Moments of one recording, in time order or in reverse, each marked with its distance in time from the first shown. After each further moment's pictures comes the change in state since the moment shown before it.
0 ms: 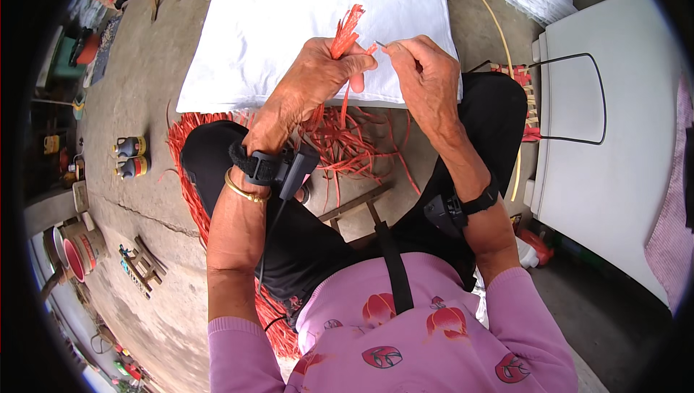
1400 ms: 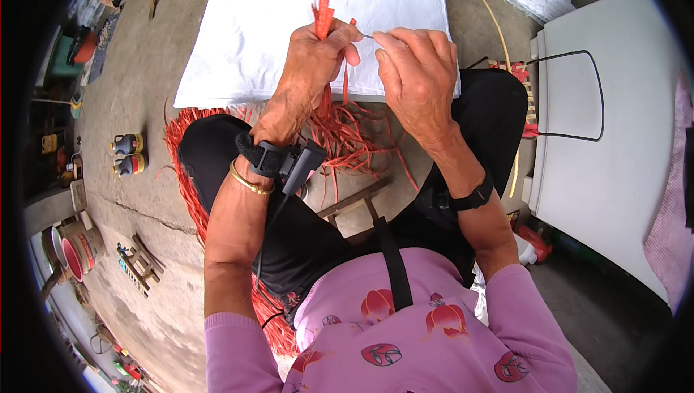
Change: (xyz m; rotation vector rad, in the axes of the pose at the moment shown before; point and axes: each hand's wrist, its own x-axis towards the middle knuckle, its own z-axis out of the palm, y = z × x) left_hand 0.005 -0.003 0.007 -0.165 0.197 0.080; right_hand -0.006 -0.008 0.002 -0.344 0.093 -0.465
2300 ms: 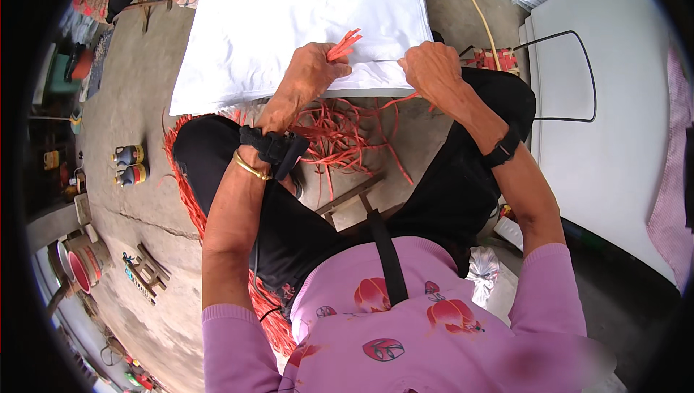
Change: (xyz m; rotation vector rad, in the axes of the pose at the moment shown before) left_hand 0.009 -0.034 0.012 0.540 -0.118 -0.112; right_hand -0.020 0.073 -0.020 -0.503 -0.929 0.227
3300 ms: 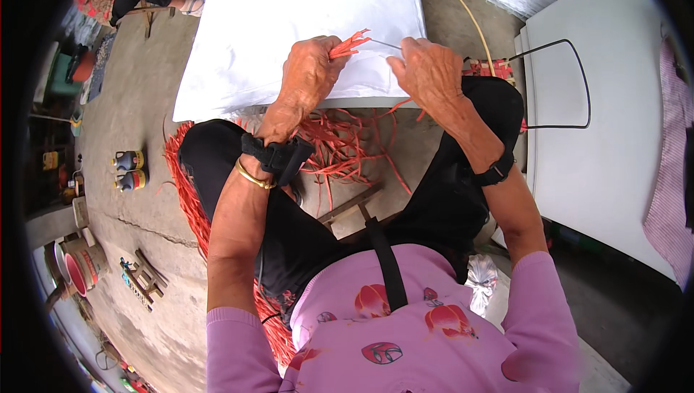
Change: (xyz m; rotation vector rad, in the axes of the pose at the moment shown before) left_hand -0.003 0.016 -0.012 0.157 0.273 0.369; right_hand -0.003 -0.016 -0.028 0.132 0.387 0.056
